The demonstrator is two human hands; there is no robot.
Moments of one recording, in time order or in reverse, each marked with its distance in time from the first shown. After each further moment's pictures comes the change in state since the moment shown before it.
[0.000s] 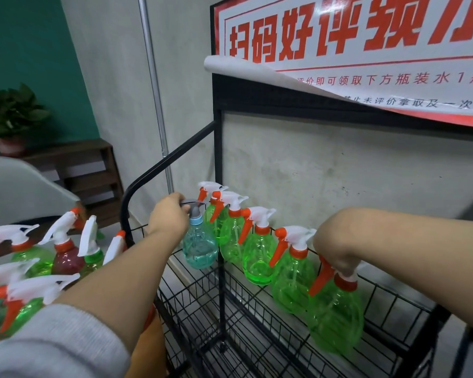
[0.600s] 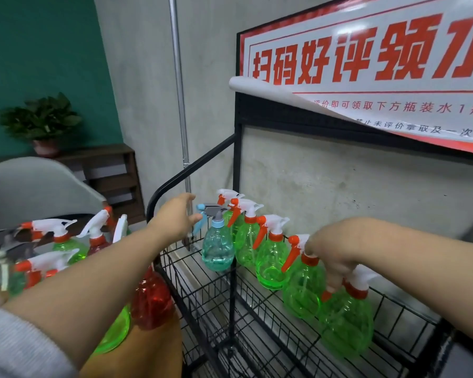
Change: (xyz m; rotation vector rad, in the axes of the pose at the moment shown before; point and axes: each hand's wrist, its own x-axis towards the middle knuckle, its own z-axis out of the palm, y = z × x) left_hand -0.013 -0.013 -0.055 0.046 -0.240 0.156; right_hand 0.004 -0.003 -0.003 0.099 0.147 -0.039
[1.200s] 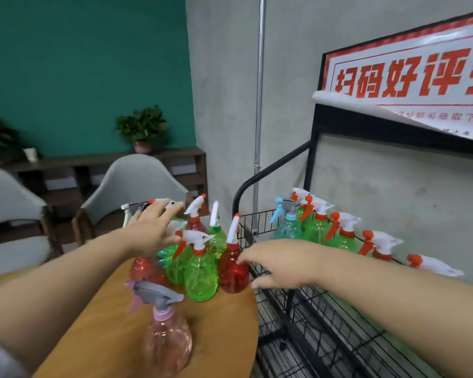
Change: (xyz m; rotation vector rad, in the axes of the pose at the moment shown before) left_hand -0.153 -0.143 -0.128 0.568 -0.077 -0.053; right_hand -0.032 -0.159 -0.056 0.224 0.645 -0.672
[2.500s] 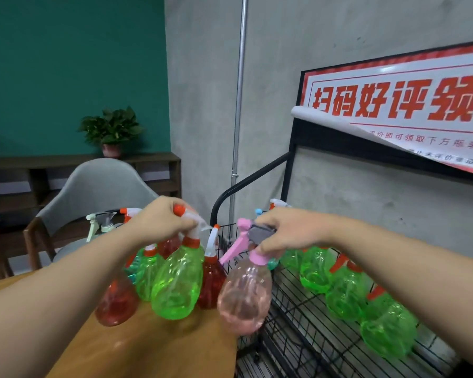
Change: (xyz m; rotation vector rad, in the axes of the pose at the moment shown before) left_hand 0.013 0.070 -0.046 -0.857 0.149 0.022; right_hand -0.019 0.037 -0.053 0.624 0.106 0.200
